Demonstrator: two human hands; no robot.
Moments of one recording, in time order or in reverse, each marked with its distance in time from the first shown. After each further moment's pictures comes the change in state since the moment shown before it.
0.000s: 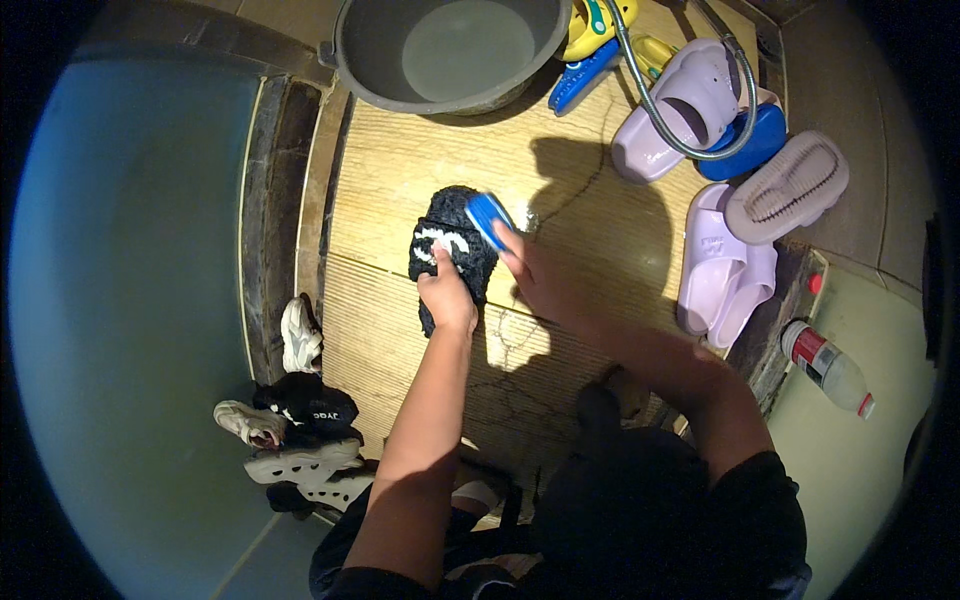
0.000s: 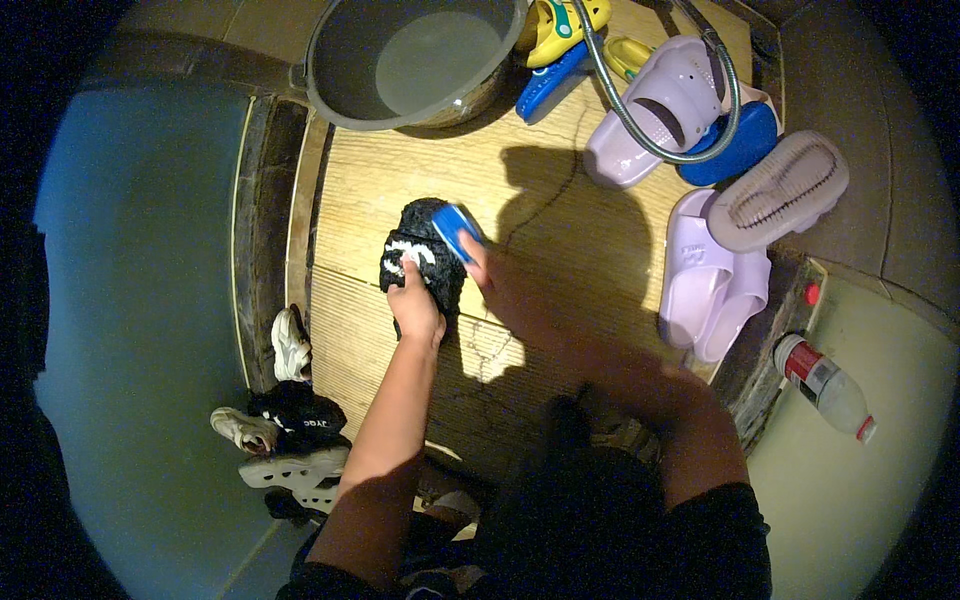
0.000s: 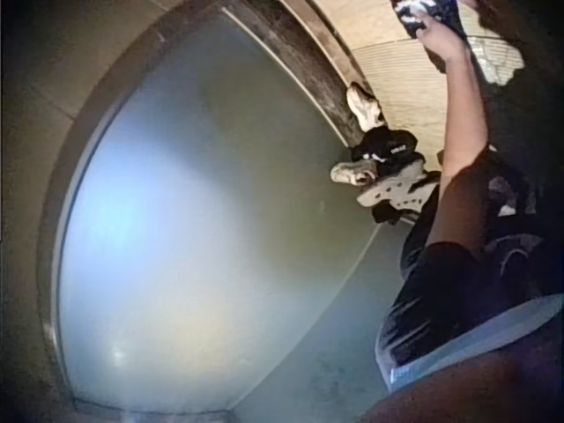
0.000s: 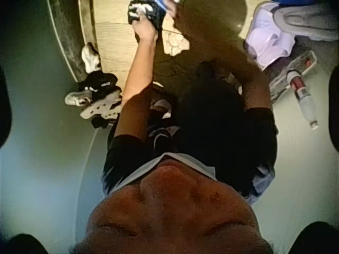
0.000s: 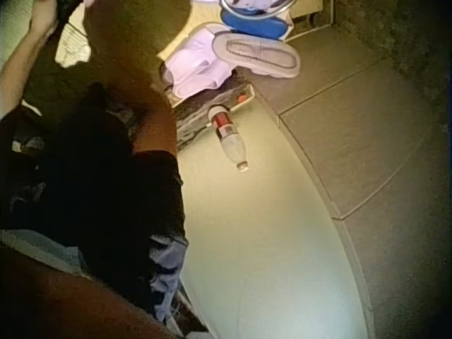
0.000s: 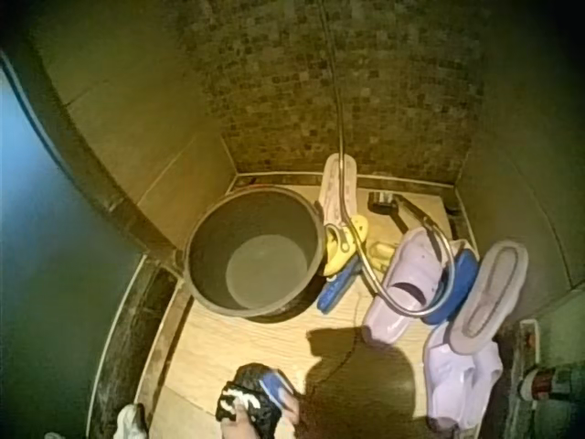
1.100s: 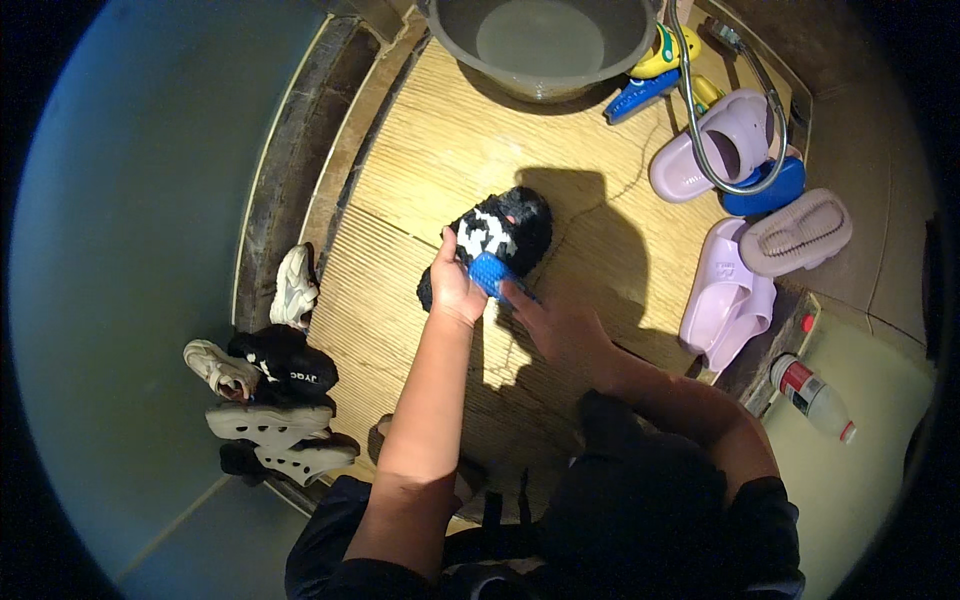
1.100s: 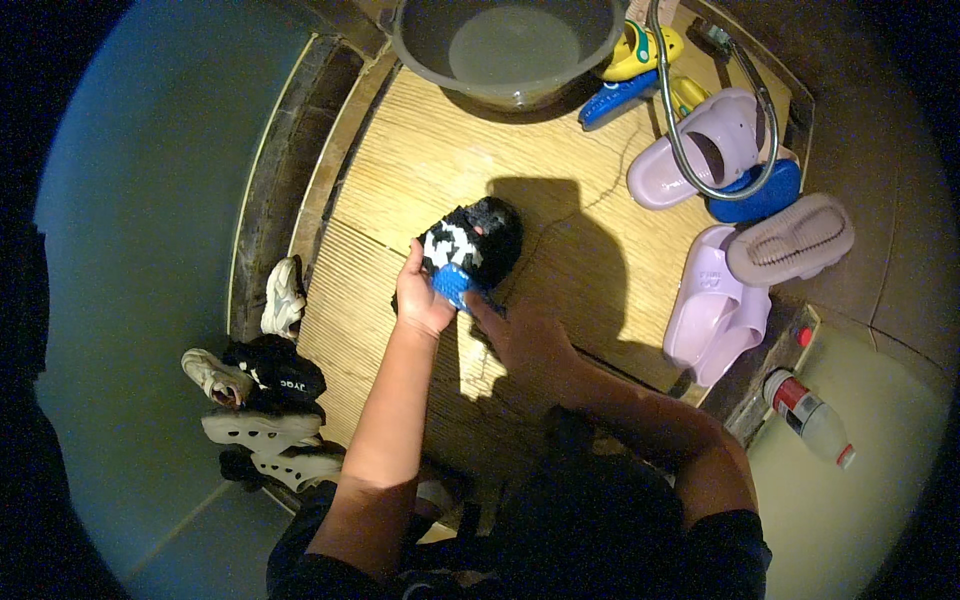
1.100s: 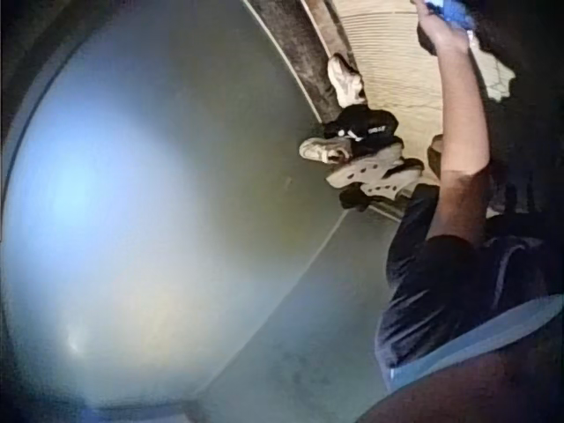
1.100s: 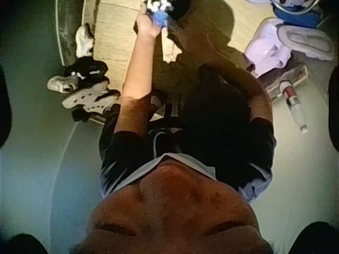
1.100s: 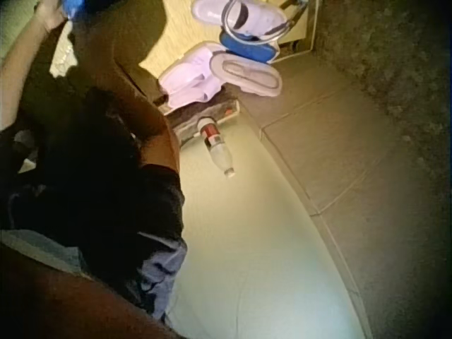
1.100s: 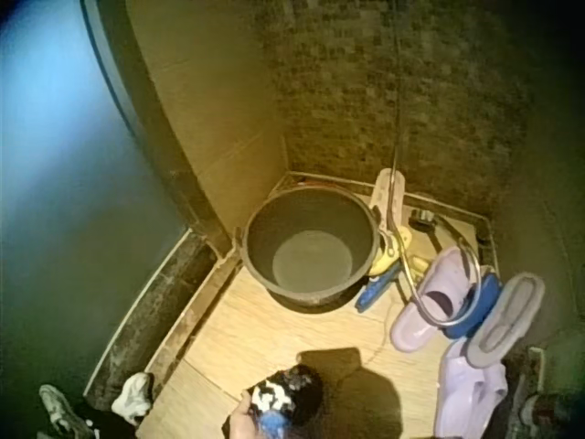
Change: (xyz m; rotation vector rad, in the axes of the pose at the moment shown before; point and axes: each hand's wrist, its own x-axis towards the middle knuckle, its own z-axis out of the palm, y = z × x) left_hand 0.034 0.028 -0.189 -0.686 -0.532 -0.471; right_hand -0.087 -0.122 0.124 -0.623 -0.604 -0.009
